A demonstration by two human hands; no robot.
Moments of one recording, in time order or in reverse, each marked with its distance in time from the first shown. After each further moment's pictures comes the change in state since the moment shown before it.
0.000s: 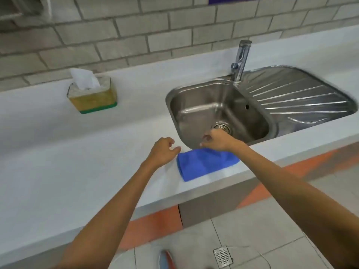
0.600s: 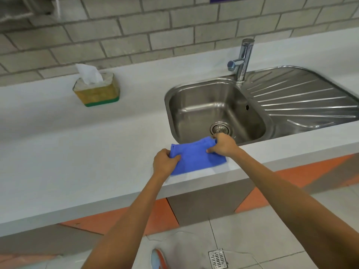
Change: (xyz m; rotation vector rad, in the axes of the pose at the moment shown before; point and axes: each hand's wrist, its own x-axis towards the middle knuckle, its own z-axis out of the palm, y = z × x) left_hand -0.033 0.026 0.071 -0.237 0.190 -0.301; right_hand -0.014 0.060 0.004 0.096 0.061 0.166
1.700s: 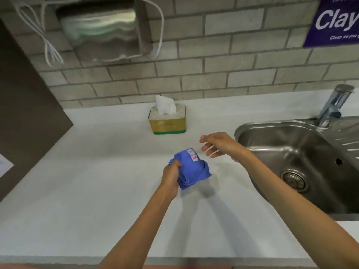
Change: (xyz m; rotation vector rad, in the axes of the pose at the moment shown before) left_hand 0.100 -0.062 -0.202 -1.031 0.054 -0.271; right_hand 0.058 -0.290 0.024 0.611 -0.265 -0.259
